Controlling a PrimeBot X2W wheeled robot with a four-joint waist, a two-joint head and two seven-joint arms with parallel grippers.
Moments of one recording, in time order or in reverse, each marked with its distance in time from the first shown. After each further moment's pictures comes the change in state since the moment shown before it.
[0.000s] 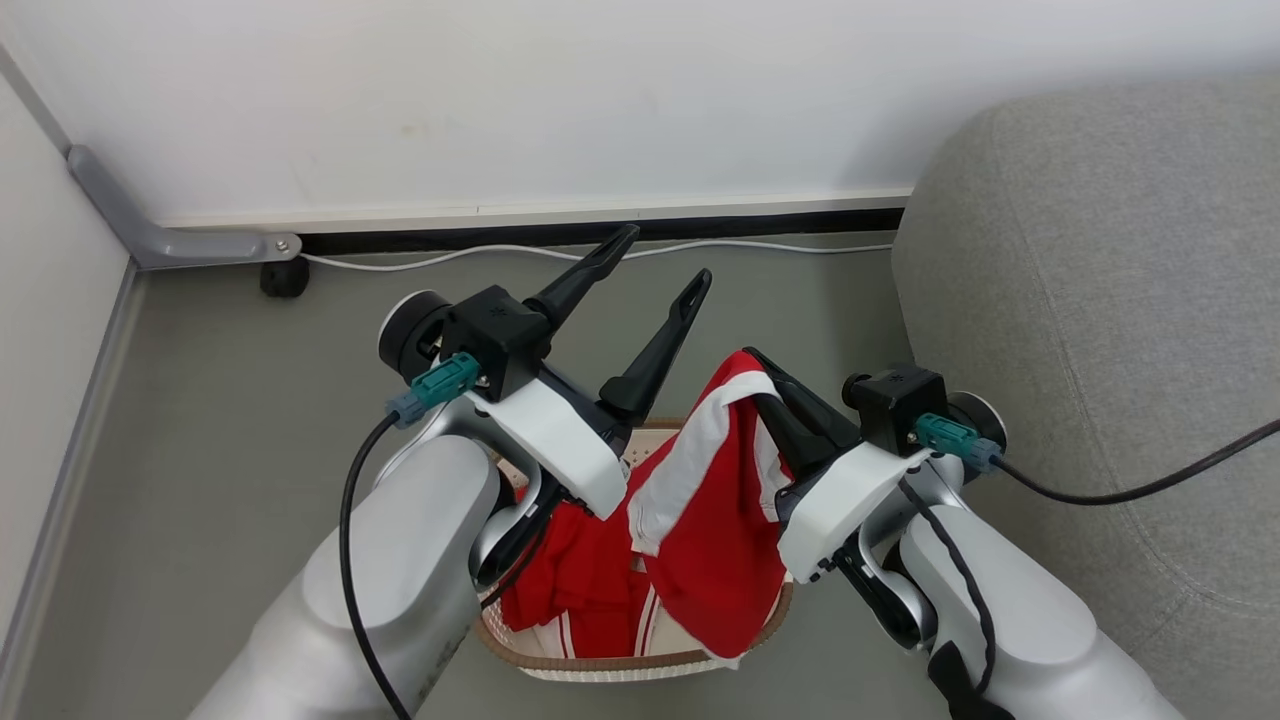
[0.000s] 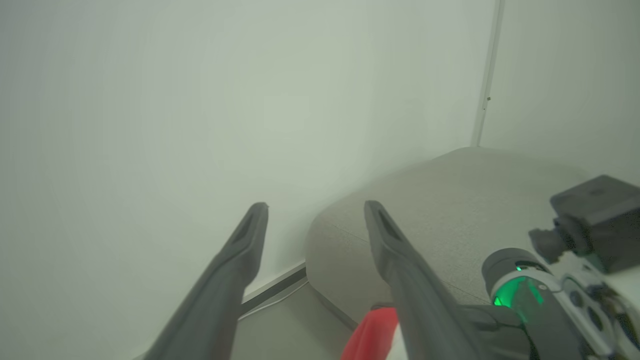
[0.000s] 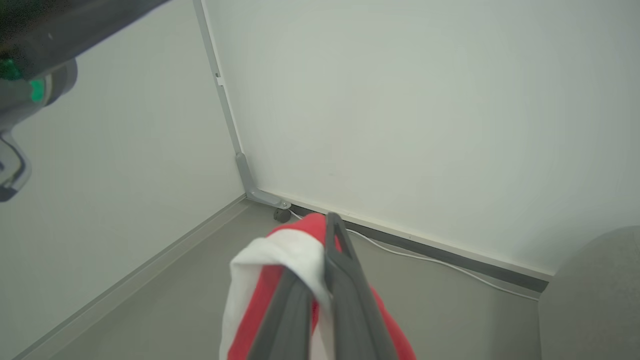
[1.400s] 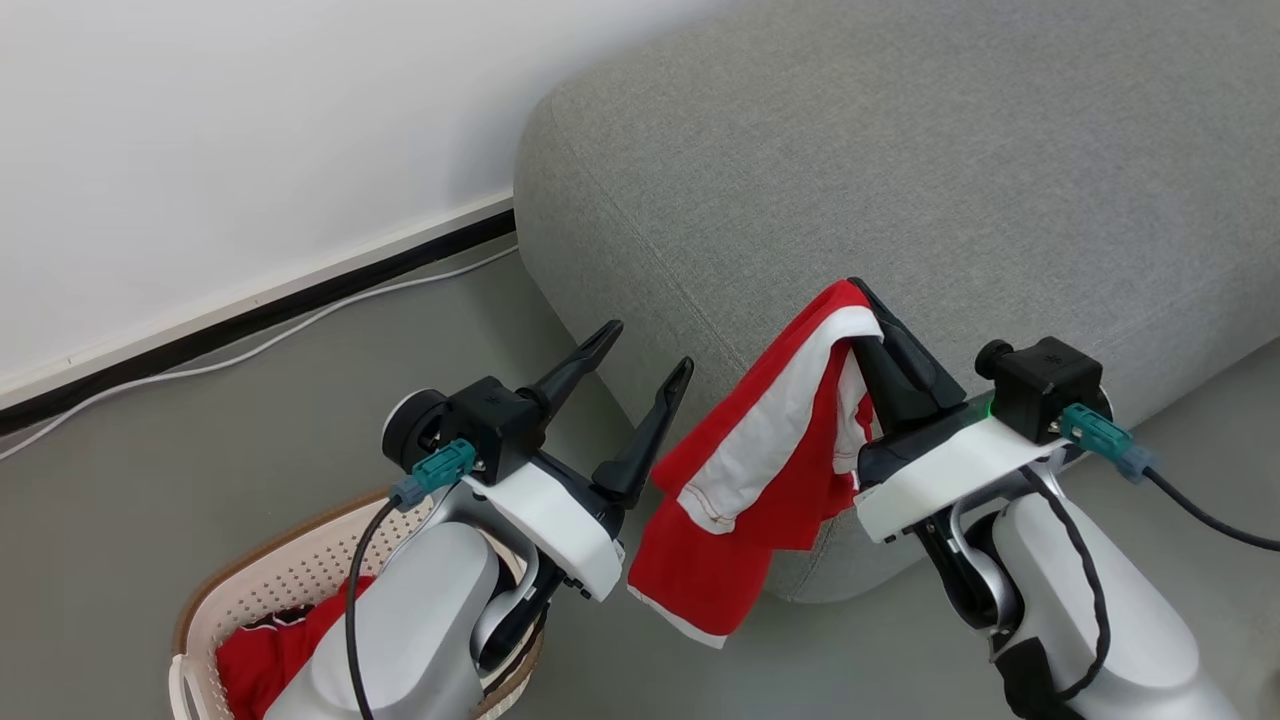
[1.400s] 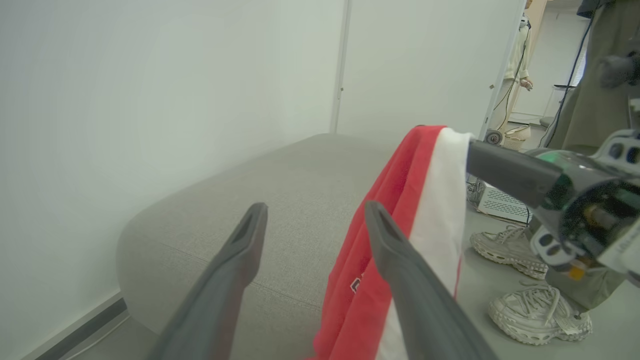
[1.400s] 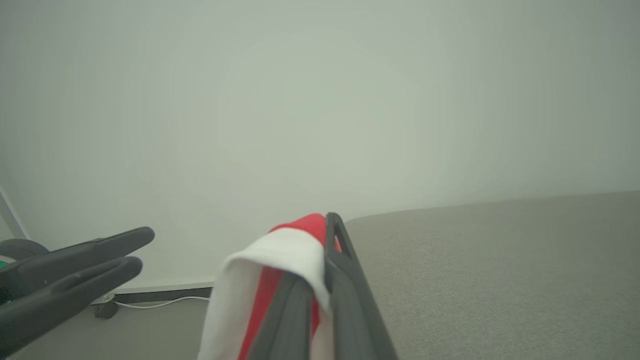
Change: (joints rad) left arm 0.164 -0.013 0.052 -0.018 0.027 0.000 0.000; right arm 0.125 -0.048 -0.254 -0.272 -0.055 0.000 0.000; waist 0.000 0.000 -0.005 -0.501
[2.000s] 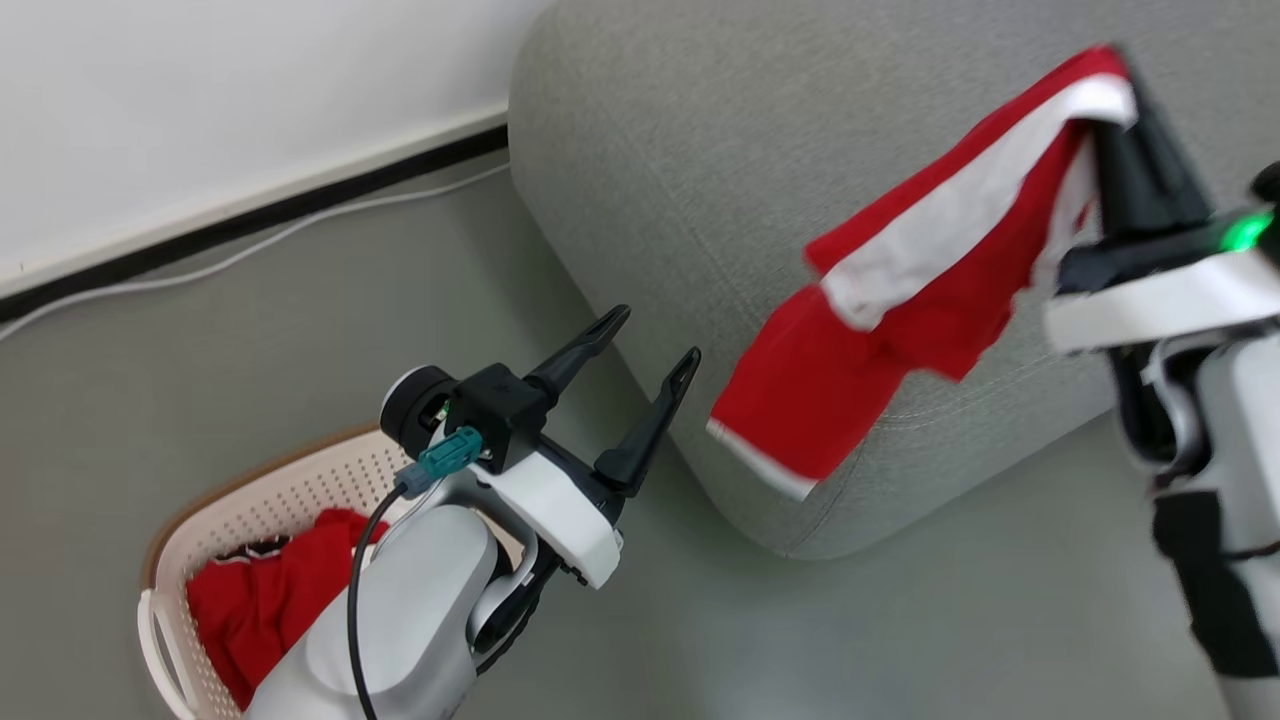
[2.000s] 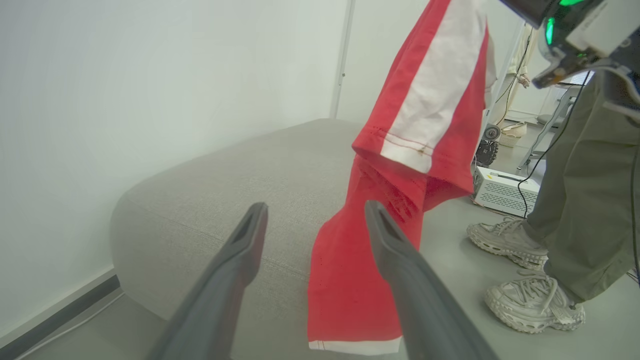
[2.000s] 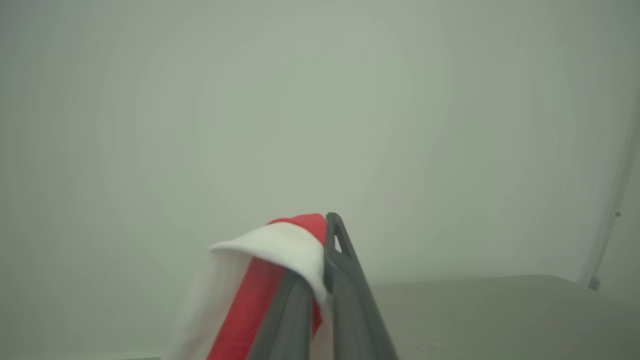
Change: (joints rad) left arm -0.037 0.022 -0.043 -0.014 0.011 0.000 0.000; right arm -0.139 -0.088 -0.270 -0.103 -0.085 0.000 0.000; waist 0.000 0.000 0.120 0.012
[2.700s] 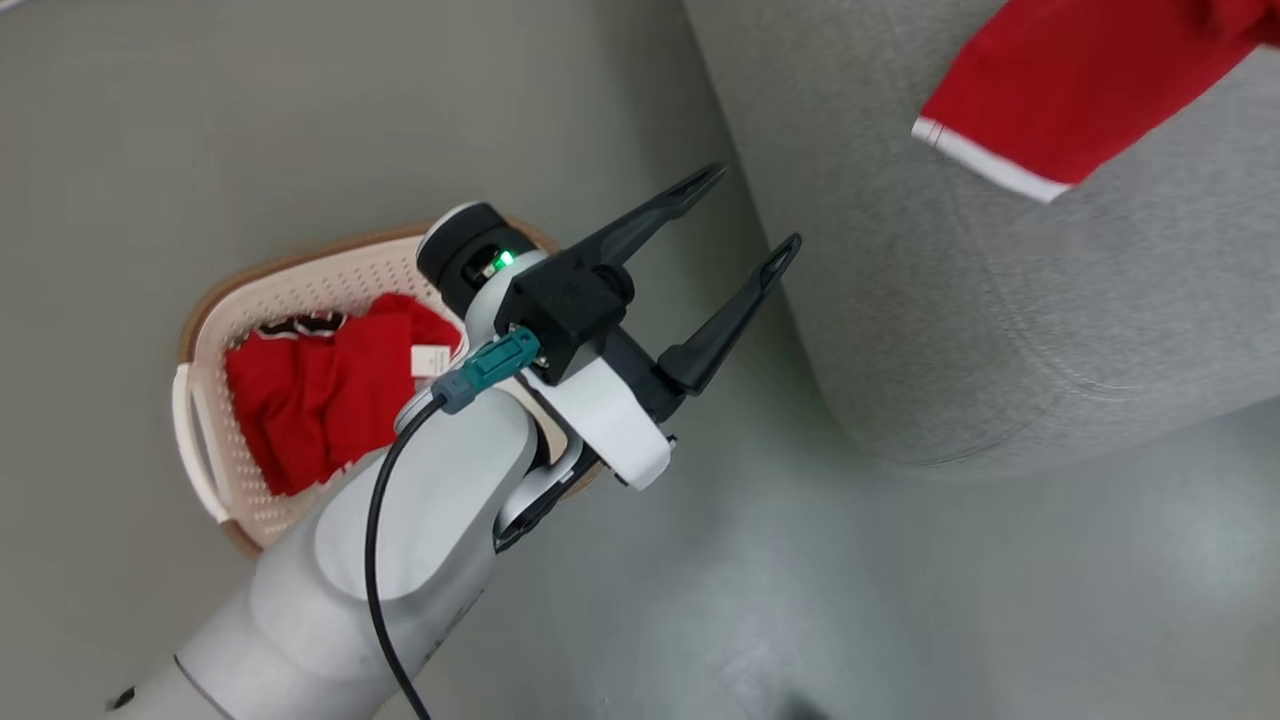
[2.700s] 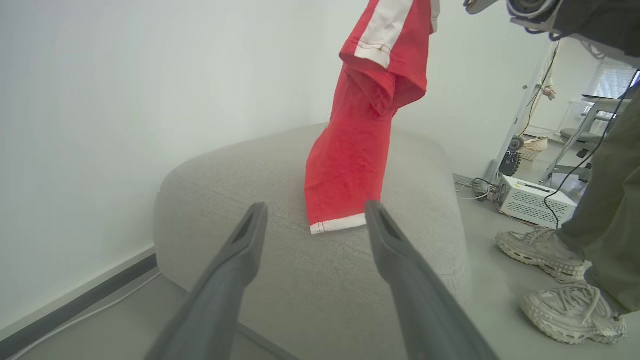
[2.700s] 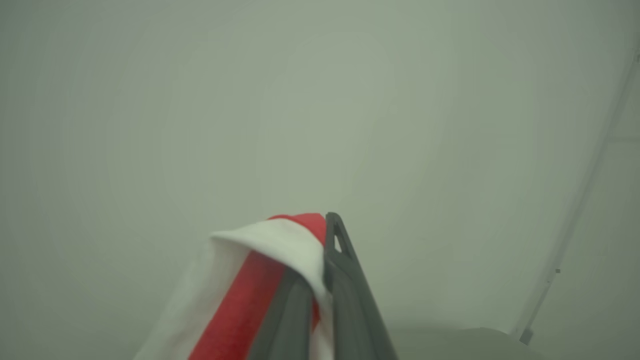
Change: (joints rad) left arm -0.223 0.027 -0.114 -0.091 0.024 0.000 0.000; right arm -0.408 -0.202 -0.261 0.193 -0.113 0.002 0.000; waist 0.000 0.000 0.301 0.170
